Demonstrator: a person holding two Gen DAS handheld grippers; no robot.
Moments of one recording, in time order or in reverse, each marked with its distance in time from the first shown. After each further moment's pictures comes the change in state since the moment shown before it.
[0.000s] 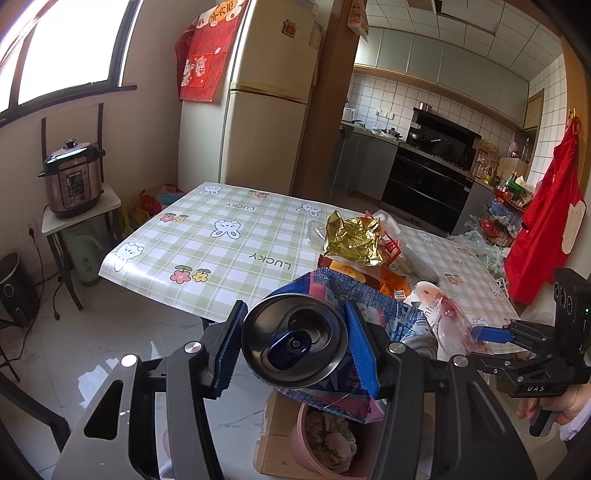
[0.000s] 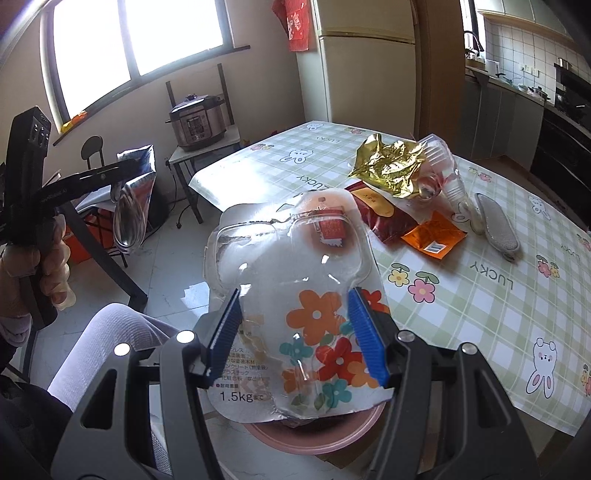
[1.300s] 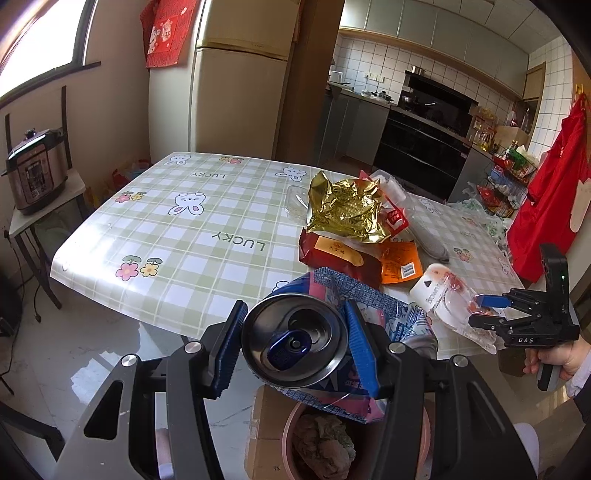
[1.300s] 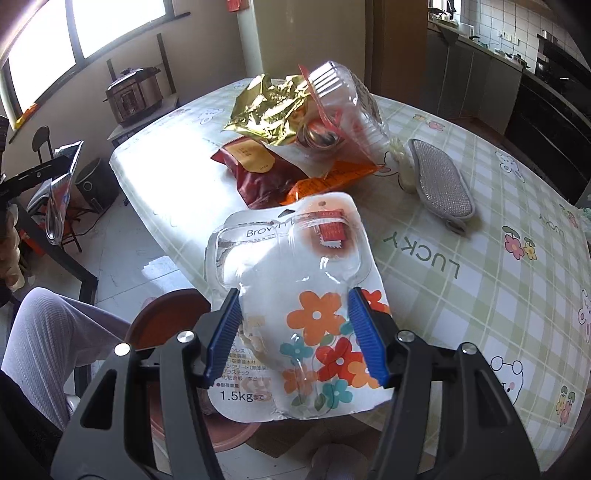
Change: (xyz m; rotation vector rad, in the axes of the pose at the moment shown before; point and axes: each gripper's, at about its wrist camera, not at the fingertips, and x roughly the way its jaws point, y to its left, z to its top) left arm 0.121 -0.027 0.006 0.052 0.140 -0.034; right arm 0.061 -0.153 -0.002 0.056 0.144 -0.119
